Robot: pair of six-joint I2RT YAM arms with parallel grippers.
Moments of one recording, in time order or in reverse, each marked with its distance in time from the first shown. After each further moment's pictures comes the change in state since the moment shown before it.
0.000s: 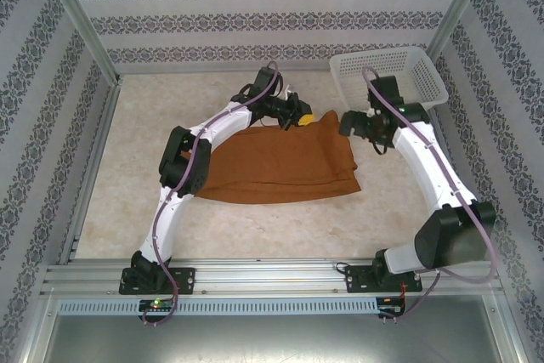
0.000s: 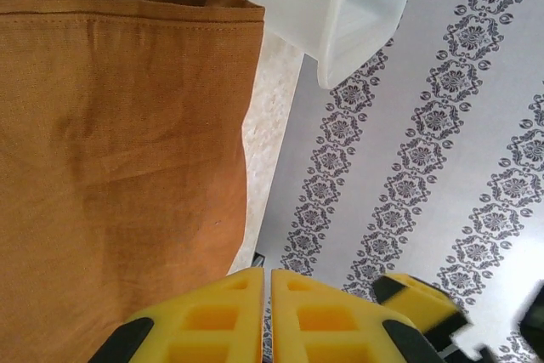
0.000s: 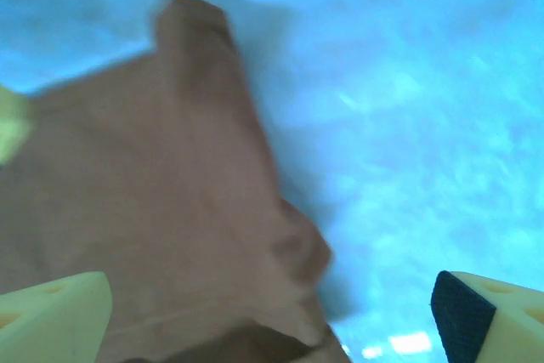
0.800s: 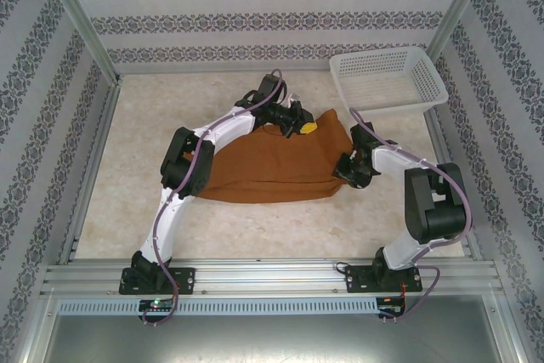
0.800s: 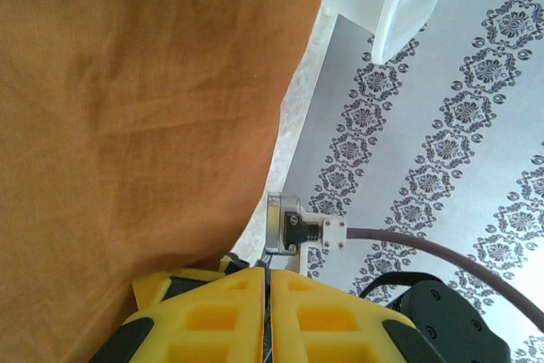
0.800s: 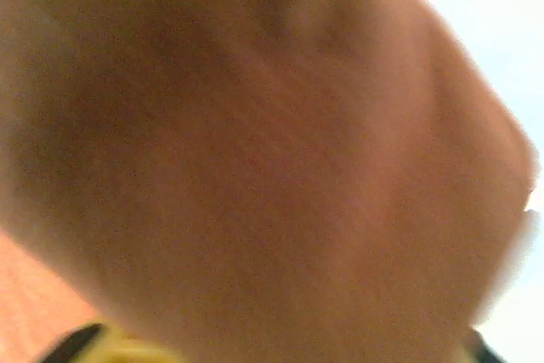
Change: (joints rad) left arm -0.028 -0.005 -0.057 0.005 -0.001 -0.009; right arm 0.008 0.204 -0.415 0.411 -0.274 0.257
